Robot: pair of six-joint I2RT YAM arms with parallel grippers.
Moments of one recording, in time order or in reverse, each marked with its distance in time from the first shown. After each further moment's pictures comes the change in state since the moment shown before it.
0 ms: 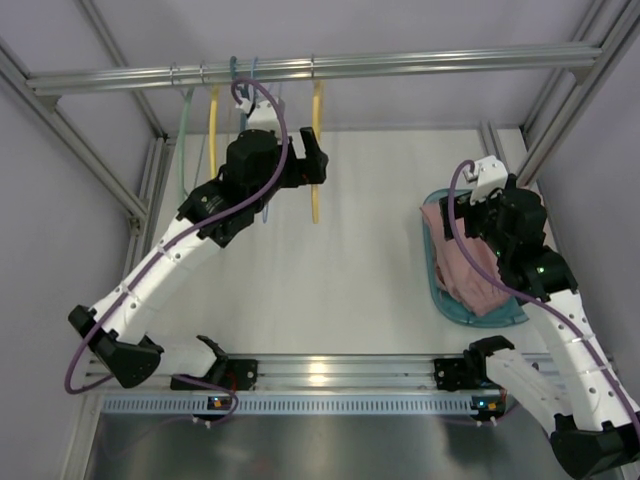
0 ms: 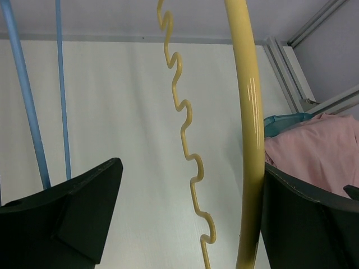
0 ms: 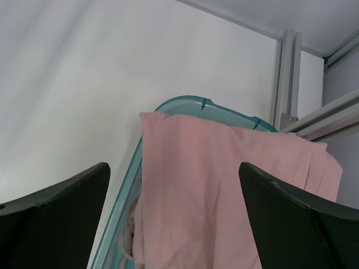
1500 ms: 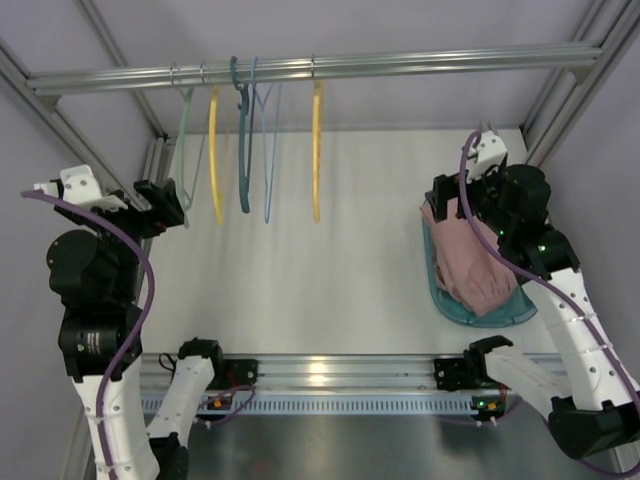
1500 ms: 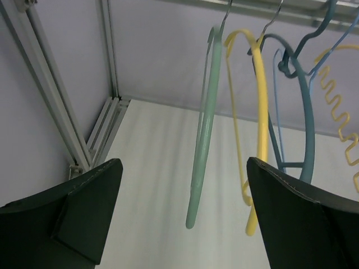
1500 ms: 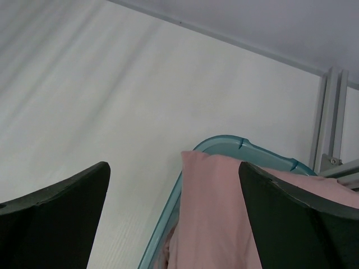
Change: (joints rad) left arm 0.733 -0.650 -0.147 -0.135 0.250 0.299; right arm 0.000 0.127 0.157 0.024 -0.169 0.085
